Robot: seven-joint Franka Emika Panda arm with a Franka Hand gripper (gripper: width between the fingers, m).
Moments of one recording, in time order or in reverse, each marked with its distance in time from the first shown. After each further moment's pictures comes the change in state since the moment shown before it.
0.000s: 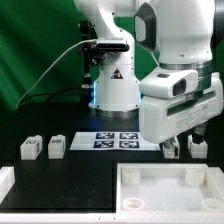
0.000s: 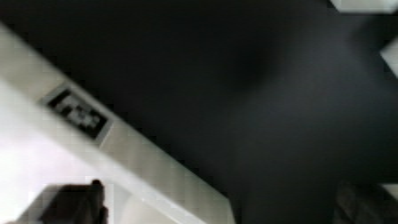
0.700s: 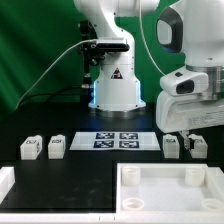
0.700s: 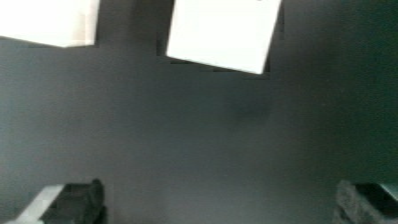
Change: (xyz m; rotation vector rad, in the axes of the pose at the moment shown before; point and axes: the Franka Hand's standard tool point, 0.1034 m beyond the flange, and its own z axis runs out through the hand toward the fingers) arm -0.009 -0.064 0.014 0.040 -0.106 0.480
